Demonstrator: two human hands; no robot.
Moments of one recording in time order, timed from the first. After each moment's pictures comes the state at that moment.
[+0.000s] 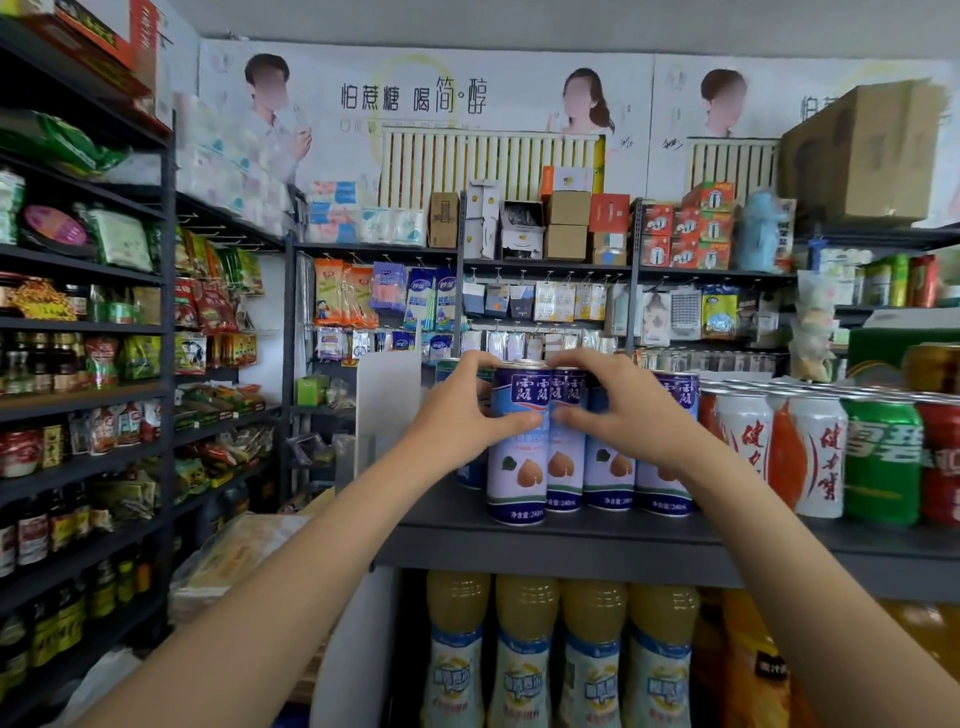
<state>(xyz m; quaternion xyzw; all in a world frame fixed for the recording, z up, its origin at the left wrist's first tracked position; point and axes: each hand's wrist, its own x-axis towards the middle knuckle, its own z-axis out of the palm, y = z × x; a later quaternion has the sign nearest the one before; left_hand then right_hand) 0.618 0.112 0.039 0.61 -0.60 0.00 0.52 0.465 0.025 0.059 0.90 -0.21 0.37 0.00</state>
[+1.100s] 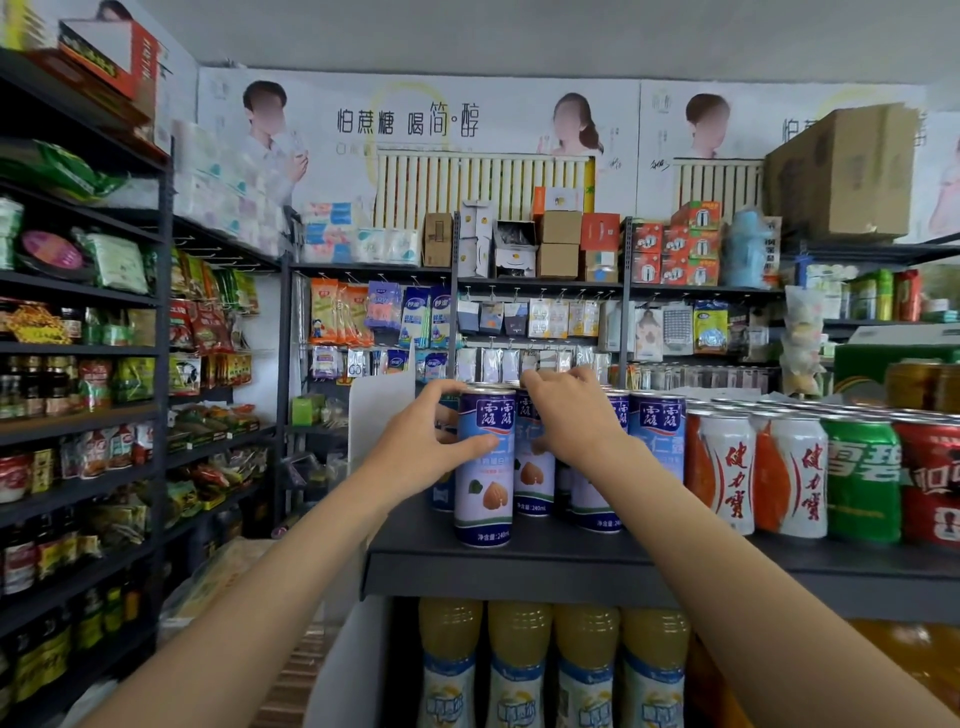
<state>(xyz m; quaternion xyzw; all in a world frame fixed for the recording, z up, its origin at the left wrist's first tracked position) 0.639 0.122 0.038 0.62 -0.60 0.00 0.51 0.513 0.007 0.065 0.86 -0.31 0.27 0.30</state>
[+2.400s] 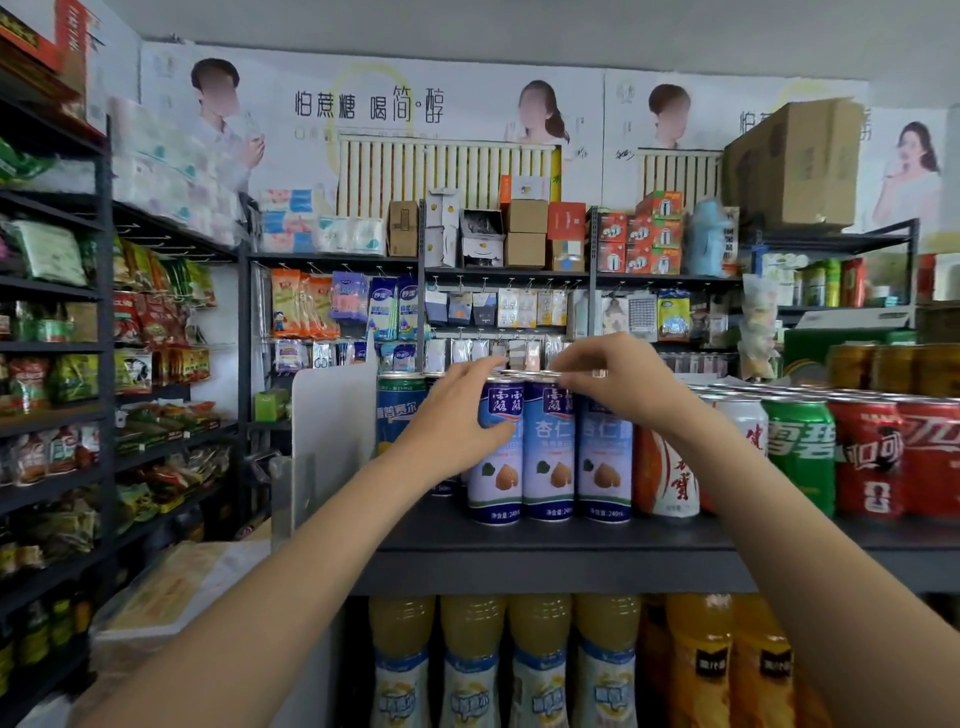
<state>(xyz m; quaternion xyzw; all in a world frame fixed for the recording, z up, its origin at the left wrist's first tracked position) 0.589 0.074 0.048 0.62 -0.66 0.14 0.40 0.424 -0.005 0.088 0.87 -0.27 0.41 -0.04</state>
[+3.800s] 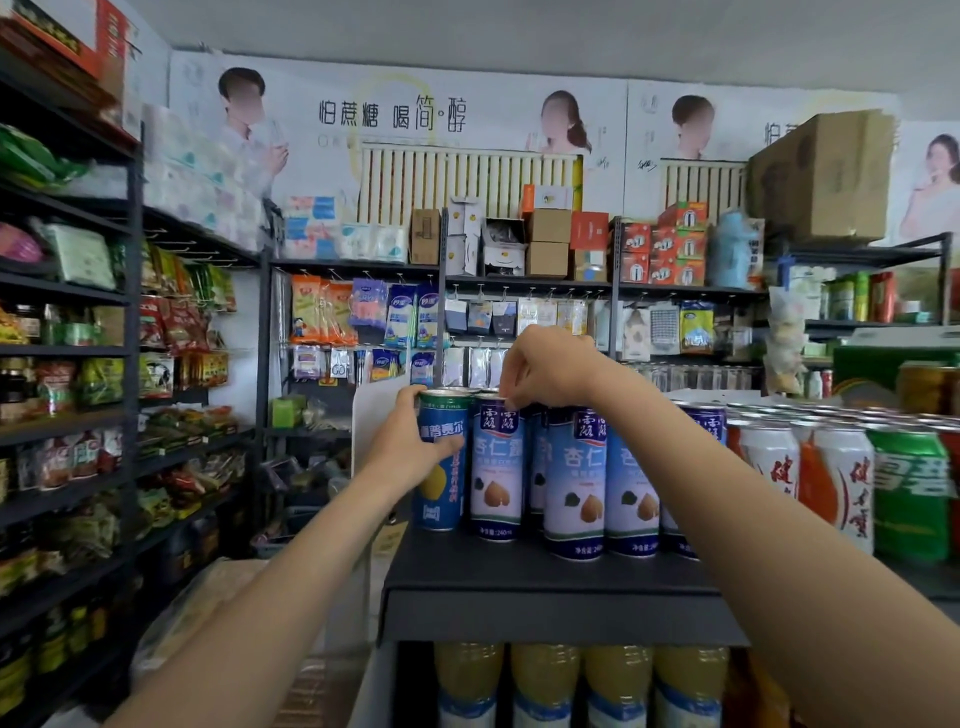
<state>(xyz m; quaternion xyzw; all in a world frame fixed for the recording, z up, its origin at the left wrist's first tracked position) 0.697 0.081 0.037 0.66 -0.51 -0.02 0.55 0.549 0.027 0.125 0.92 -0.30 0.24 0.05</state>
